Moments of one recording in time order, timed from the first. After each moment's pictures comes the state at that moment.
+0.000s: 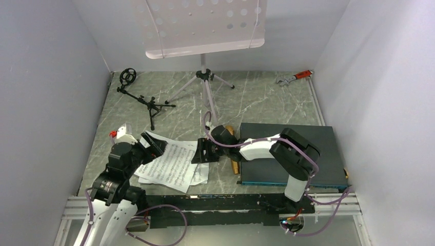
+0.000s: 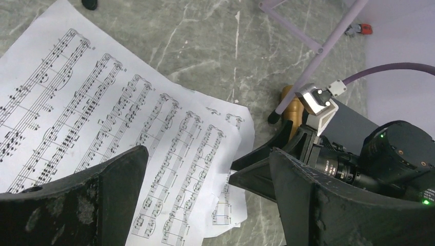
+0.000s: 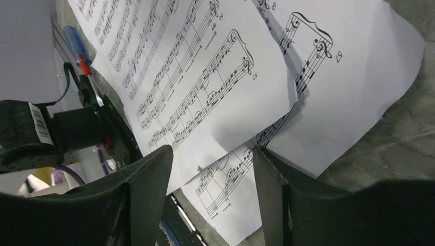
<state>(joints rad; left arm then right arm) -0.27 0.31 0.53 -0.63 -0.01 -0.74 0.92 1.76 0.80 0.29 -0.36 0.81</state>
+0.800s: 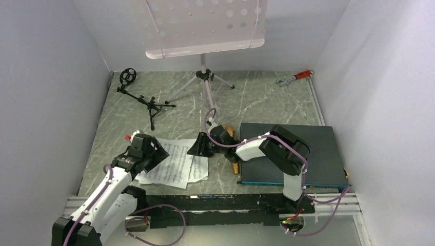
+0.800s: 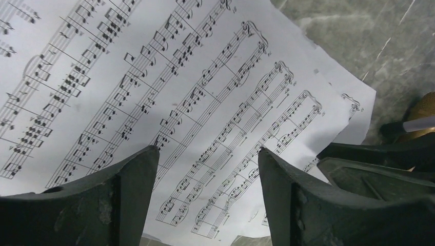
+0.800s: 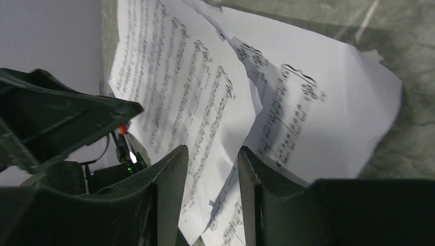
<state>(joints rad) -0.27 0.76 0.43 -0.59 -0.08 -0.91 0.91 1.88 0.80 0.56 -0.24 1.00</state>
